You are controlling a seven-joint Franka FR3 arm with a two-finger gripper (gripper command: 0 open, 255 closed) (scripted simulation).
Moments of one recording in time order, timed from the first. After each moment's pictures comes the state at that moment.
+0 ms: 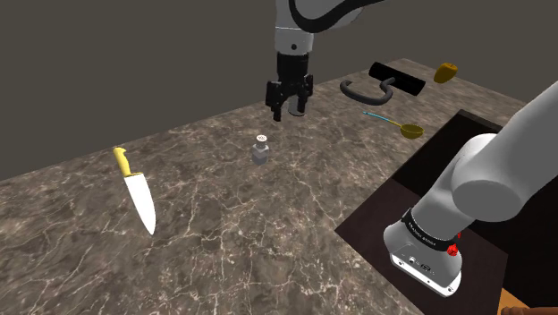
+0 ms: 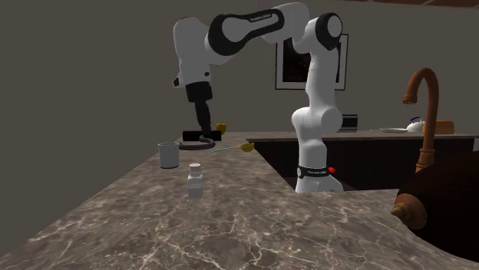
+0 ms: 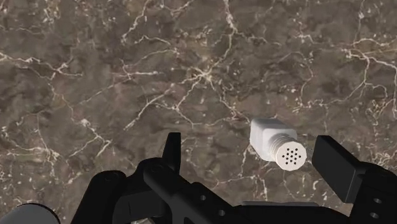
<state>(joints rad) 0.12 -0.14 0.19 -2.16 0.10 1.85 0.29</state>
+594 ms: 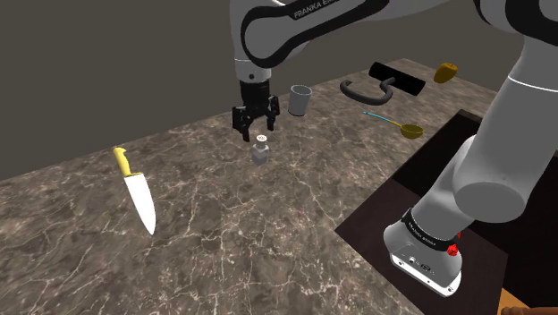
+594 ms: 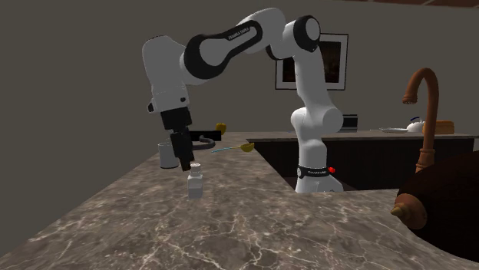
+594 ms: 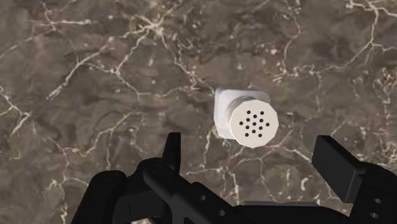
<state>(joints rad) 0.17 0.17 0.23 -1.97 0.04 1.93 0.39</state>
